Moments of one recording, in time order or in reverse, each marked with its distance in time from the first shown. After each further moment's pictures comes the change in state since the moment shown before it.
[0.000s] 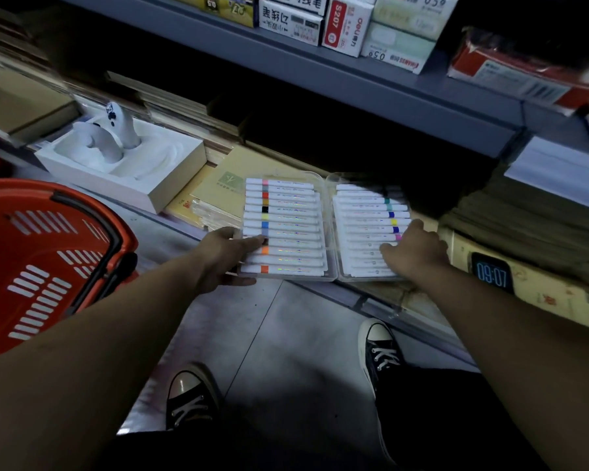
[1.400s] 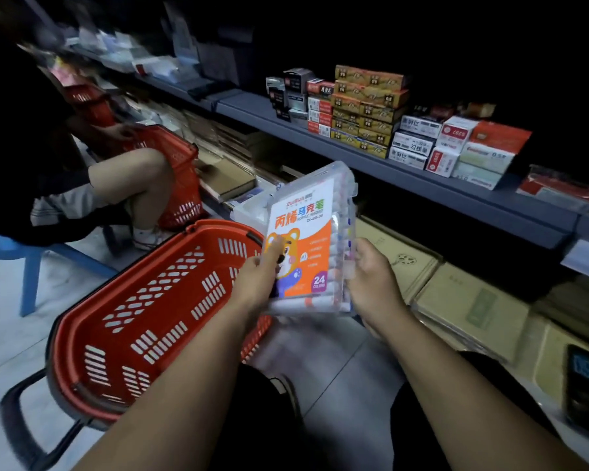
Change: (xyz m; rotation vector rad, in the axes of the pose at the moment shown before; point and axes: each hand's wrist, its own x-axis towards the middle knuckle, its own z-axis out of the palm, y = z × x) left_hand -0.214 0.015 -0.063 -0.166 0.490 0.331; right_hand -0.235 -0.119 -0.044 1.140 -0.467 -0.766
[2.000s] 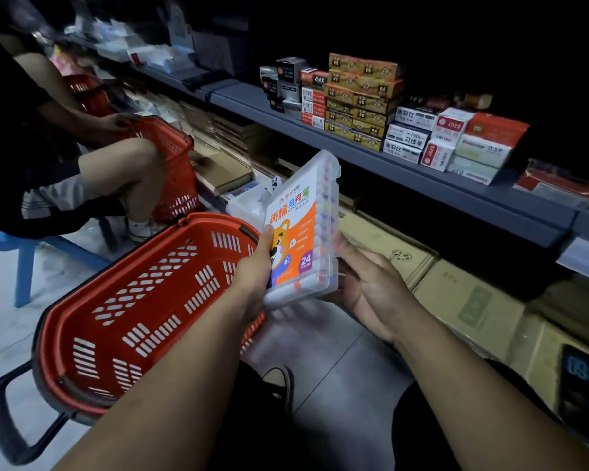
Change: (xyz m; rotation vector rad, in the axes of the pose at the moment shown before) left_hand 0.007 0.008 0.021 -0.147 0.026 -0.211; right_hand -0.003 -0.014 -0.027 0.452 -0.327 0.275
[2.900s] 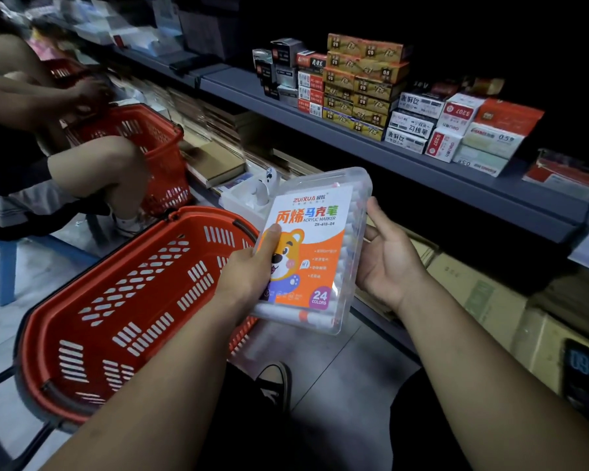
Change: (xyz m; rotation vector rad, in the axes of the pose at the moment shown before) left_hand -0.006 0.000 -0.011 0.356 0.004 0.185; right_hand 0.041 -0.013 -0.027 0.161 0.197 0.096
